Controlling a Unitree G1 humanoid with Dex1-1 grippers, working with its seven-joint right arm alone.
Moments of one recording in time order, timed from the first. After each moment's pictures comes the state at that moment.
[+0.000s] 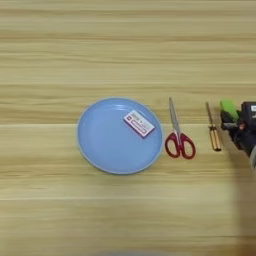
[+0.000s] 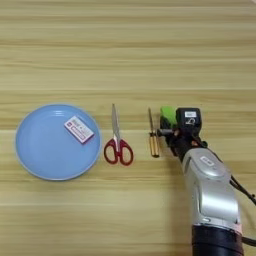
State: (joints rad) arm -0.06 -0.29 -0.31 0.01 0.10 0.40 0.25
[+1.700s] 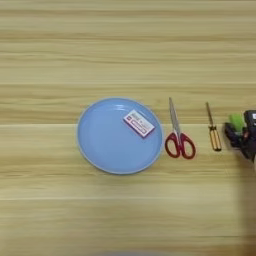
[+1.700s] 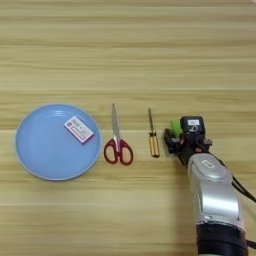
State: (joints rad) arm -0.08 -0.34 -0.28 0.13 0.04 0.40 0.20
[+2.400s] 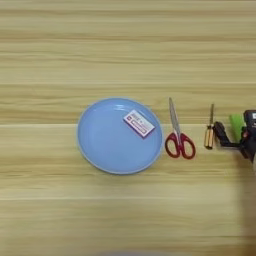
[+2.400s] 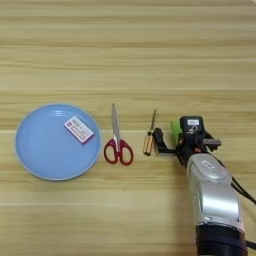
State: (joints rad) arm -0.07 -0.34 -0.28 0.12 0.06 0.40 0.20
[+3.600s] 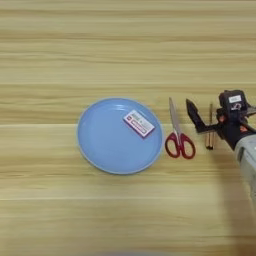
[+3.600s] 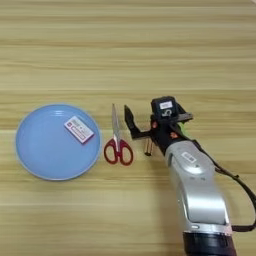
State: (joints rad) arm -0.01 -0.30 -0.11 -0.20 0.08 0.32 0.28
